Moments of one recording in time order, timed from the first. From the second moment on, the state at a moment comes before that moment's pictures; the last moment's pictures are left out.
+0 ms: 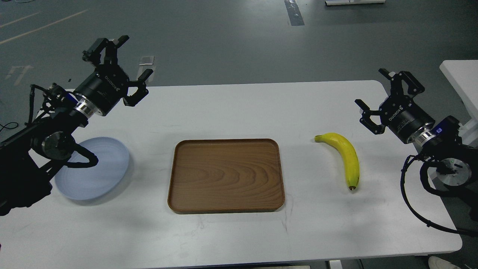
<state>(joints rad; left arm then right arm) -0.78 0.49 -0.56 -0.81 0.07 -0.49 -0.41 0.66 -0.66 0.39 0.88 0.05 0.49 0.47</state>
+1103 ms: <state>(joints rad) -0.89 0.89 -0.55 -1.19 1.21 -0.49 -0.49 0.66 -0.68 0.40 0.89 0.05 0.49 0.48</state>
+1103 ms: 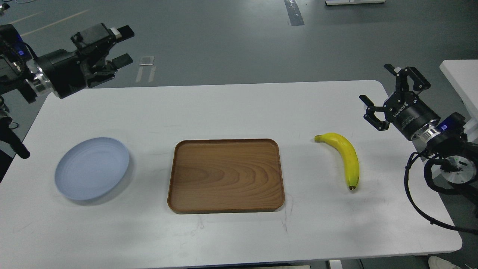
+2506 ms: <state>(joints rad) -0.72 0.80 -0.13 -0.63 1.54 -0.17 -0.49 0.65 -0.70 0.40 0.91 0.05 0.49 0.49</state>
